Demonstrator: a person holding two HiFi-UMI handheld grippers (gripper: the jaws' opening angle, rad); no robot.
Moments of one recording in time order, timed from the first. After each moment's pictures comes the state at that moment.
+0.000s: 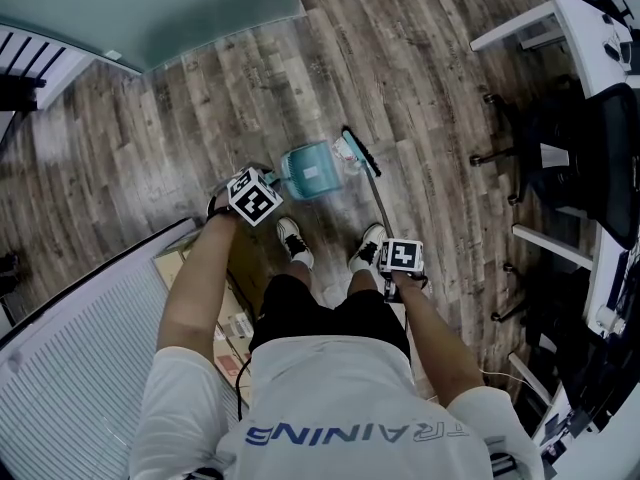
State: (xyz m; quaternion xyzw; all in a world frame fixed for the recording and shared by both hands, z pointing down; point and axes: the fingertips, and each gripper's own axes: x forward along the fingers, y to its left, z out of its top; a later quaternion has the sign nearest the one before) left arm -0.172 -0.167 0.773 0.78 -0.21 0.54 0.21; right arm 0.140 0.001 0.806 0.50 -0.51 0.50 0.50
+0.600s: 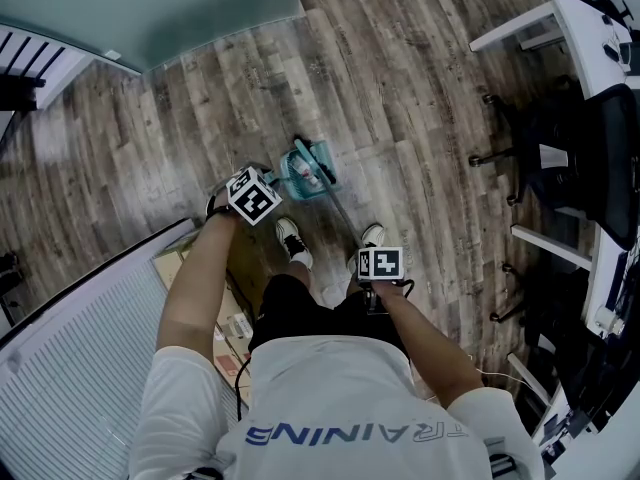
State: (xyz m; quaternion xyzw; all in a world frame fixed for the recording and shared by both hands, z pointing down) left arm -0.172 -0.170 0.773 0.78 -0.21 0.55 0.21; right arm 0.057 0.016 0.789 0.42 -0.55 0.56 0.45
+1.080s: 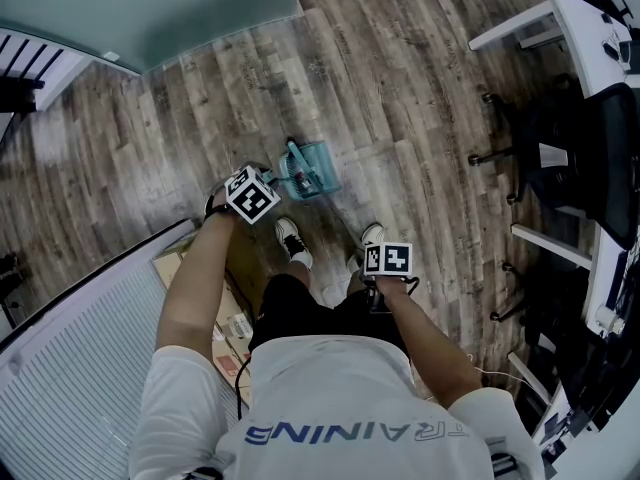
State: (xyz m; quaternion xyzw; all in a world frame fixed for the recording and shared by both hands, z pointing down) left arm -0.171 -0.173 0.775 0.78 -0.21 0.55 0.22; right arm 0.059 0.014 0.785 0.41 -0.53 0.62 0.41
